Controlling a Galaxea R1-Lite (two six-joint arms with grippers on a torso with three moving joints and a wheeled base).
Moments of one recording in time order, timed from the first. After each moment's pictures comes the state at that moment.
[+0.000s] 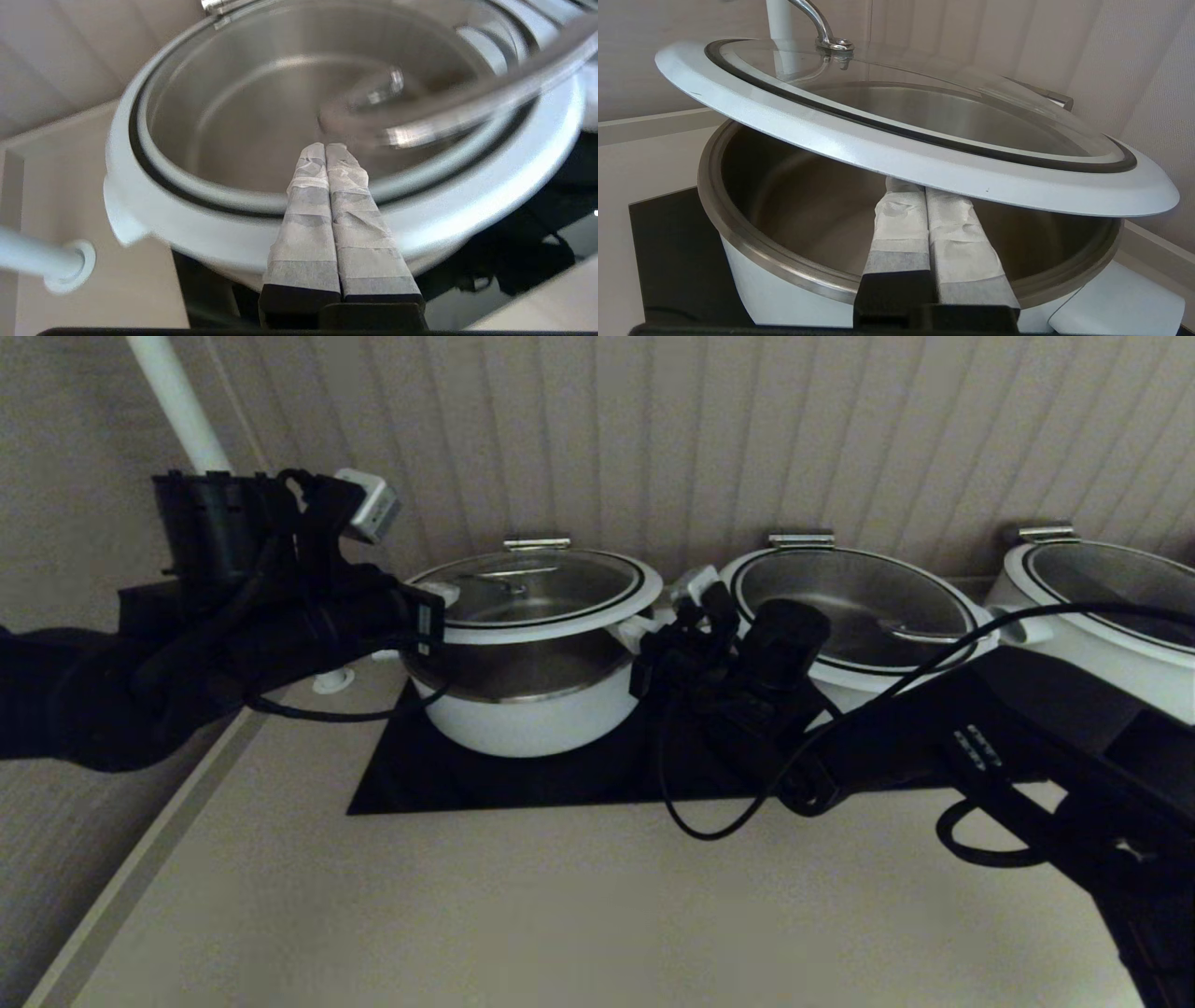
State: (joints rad) left arm -0.29 1.70 -1.07 -0.47 -0.08 0.13; right arm 0.53 2.35 -1.44 -1.24 0.38 -0.12
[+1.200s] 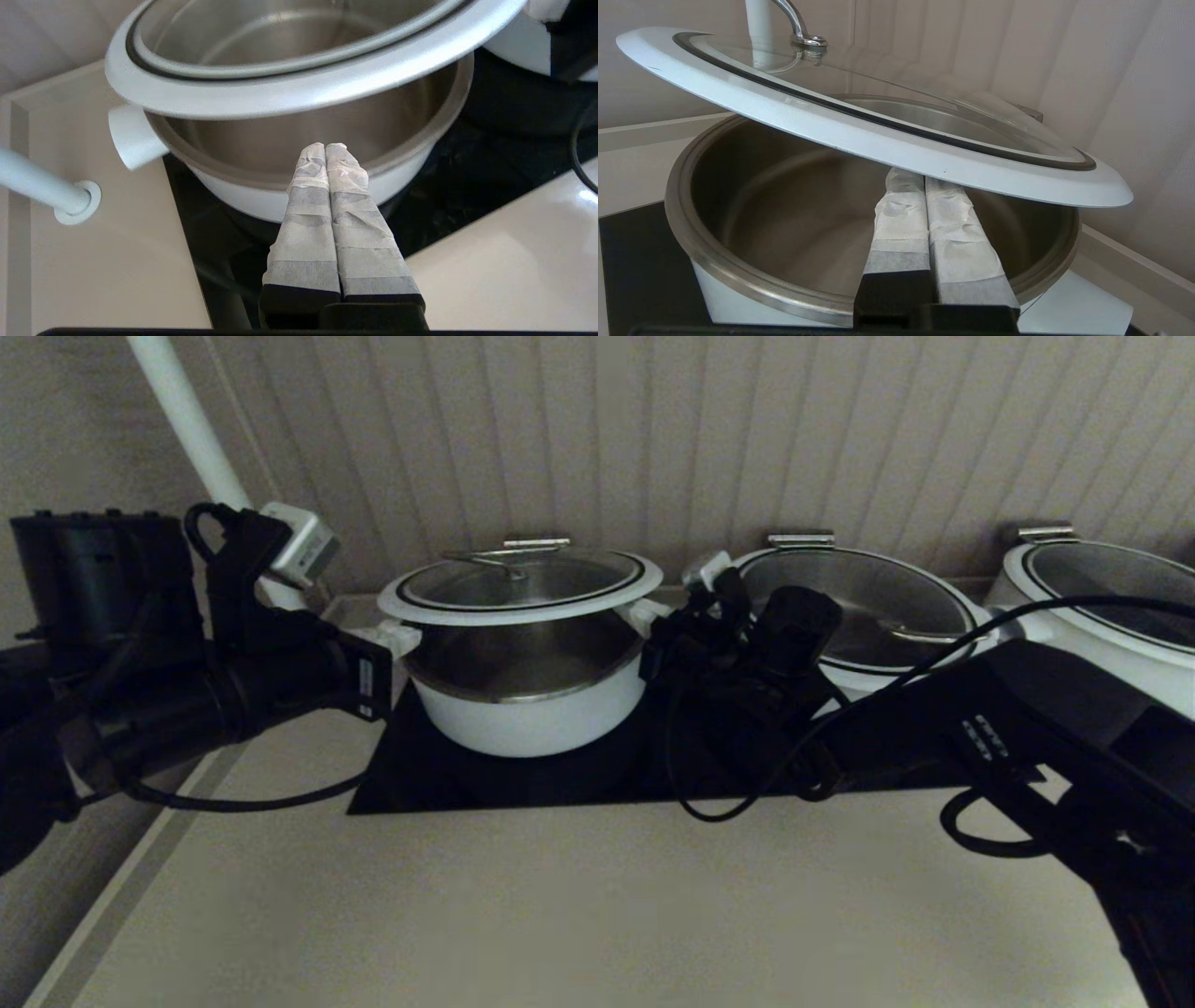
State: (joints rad) left arm -0.29 1.49 -0.84 -0.45 -0.08 0.13; right arm 0.50 2.36 -1.49 -1.23 0.38 -0.12
